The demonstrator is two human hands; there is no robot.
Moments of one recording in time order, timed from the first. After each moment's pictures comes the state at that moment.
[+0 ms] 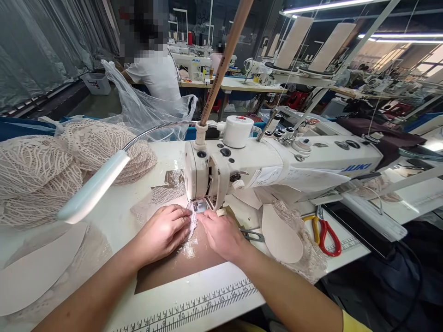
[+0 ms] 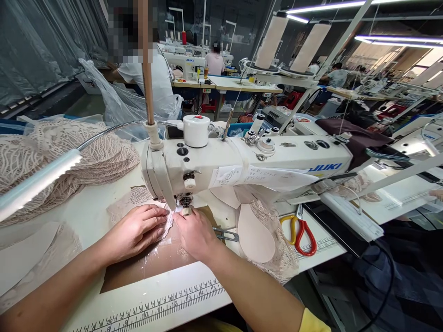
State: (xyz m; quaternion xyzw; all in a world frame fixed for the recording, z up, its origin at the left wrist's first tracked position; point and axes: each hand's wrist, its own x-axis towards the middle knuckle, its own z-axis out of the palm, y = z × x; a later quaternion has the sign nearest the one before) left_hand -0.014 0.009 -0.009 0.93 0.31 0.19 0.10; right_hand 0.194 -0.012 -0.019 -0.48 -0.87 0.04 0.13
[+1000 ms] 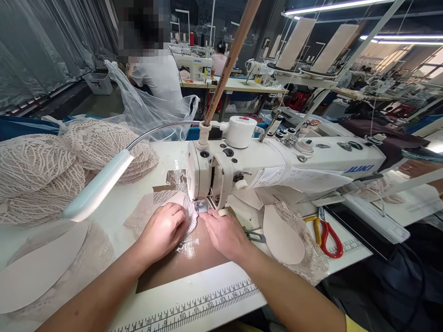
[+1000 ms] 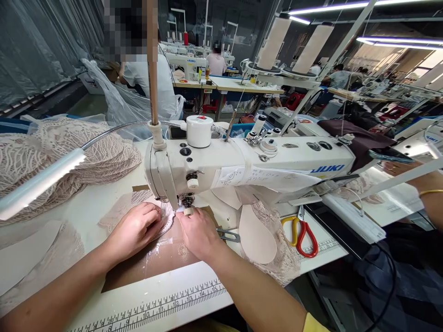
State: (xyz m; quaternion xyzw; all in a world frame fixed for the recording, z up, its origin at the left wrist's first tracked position) left_hand -0.009 0.006 -0.015 0.88 0.41 0.21 0.09; right_hand 0.198 -0.011 -0.023 -0.50 -0.85 0.03 0.14
